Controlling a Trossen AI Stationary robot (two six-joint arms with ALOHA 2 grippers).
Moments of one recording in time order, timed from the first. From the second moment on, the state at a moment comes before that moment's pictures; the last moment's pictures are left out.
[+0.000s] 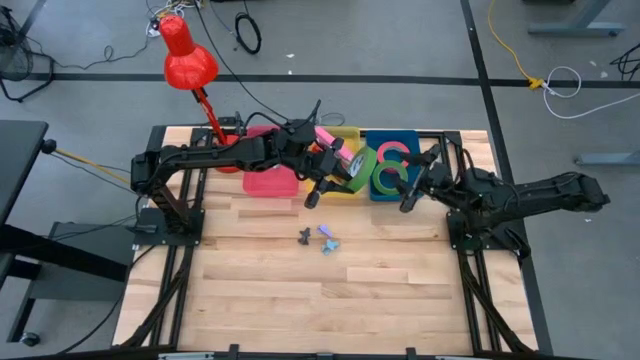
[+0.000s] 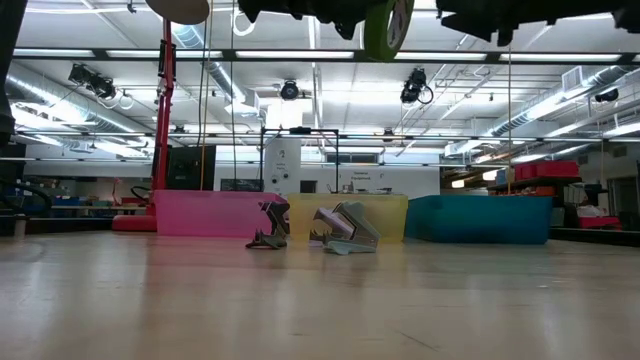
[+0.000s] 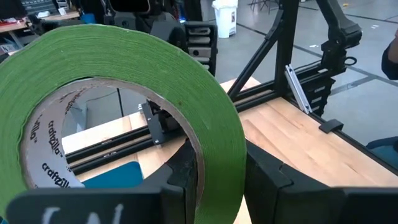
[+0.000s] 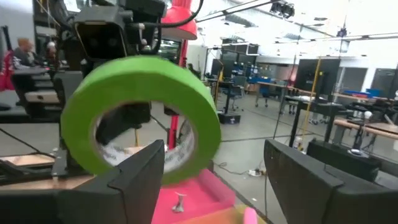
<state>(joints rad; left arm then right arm) 0.22 1.68 1.45 -0.06 0.52 0.33 0.05 0.75 0.48 0.44 0.51 -0.22</state>
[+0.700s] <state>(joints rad) 0.22 1.68 1.45 -0.05 0.54 0.33 -0.09 0.98 0.58 0.55 0.37 -0.23</state>
